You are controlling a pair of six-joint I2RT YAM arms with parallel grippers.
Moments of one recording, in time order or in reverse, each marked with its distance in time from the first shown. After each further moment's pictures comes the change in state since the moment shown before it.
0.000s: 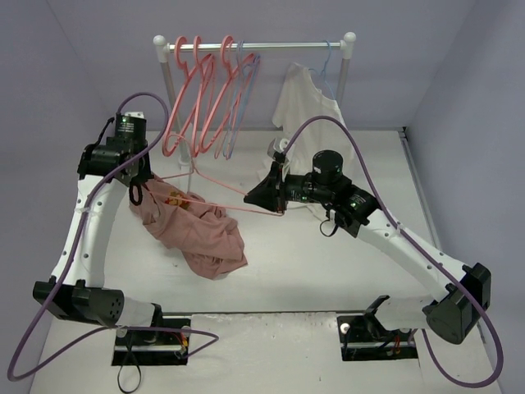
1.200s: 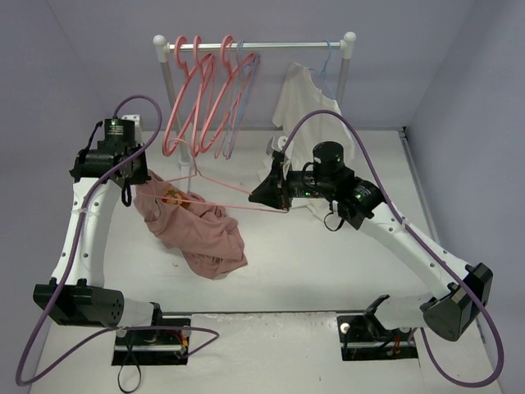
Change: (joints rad) left arm 0.087 -0.022 -0.076 0.082 0.175 0.052; right arm -0.031 0.024 0.105 -0.194 -0.045 -0.142
